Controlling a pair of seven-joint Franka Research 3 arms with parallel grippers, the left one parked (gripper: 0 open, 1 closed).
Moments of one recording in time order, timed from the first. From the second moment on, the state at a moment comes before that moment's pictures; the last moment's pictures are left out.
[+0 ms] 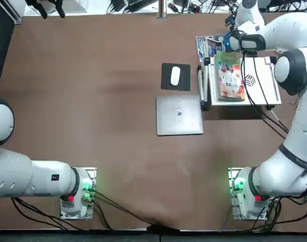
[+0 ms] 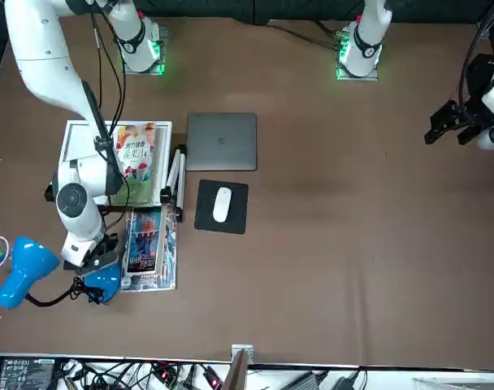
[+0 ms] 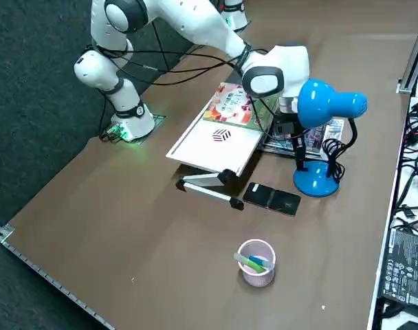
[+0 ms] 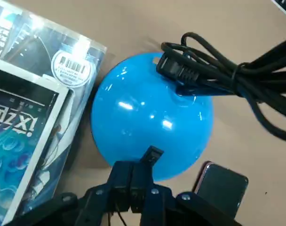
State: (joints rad) arm 0.02 0.71 0.01 -1.64 -0.47 2.49 -0.06
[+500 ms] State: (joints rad) arm 0.02 0.71 0.02 -1.64 -0.46 2.49 -0.06
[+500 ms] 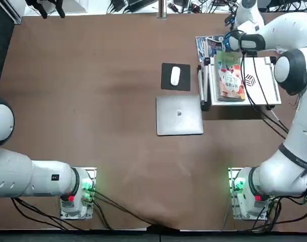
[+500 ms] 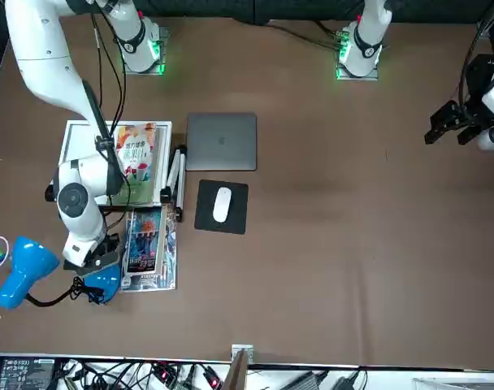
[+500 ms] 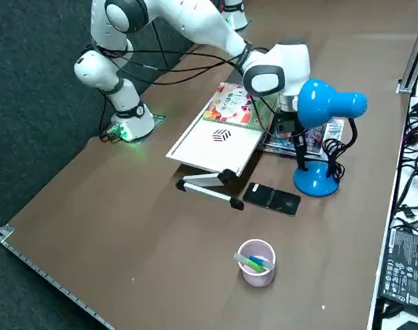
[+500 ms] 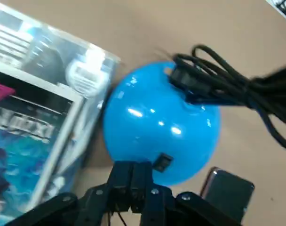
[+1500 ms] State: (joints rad) arm 0.03 0.46 0.17 -1.49 -0.29 2.16 -0.02
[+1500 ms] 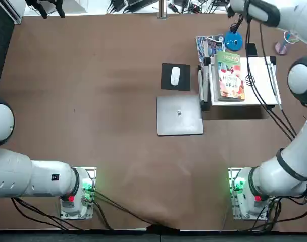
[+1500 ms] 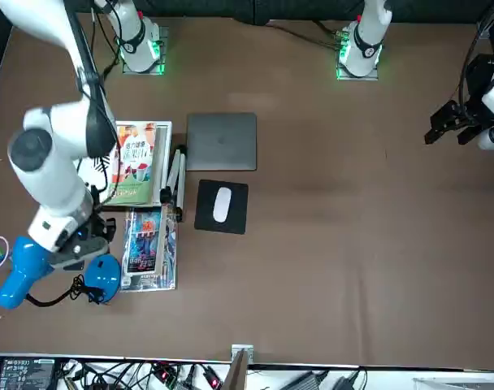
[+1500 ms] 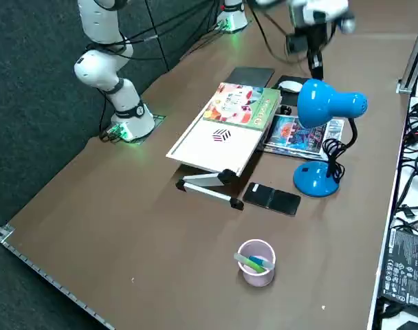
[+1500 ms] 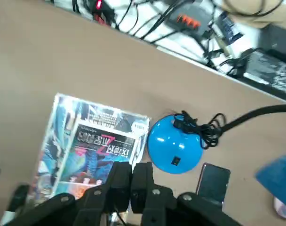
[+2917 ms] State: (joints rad) arm 0.00 0.13 0.16 -1.48 -0.03 1.72 0.12
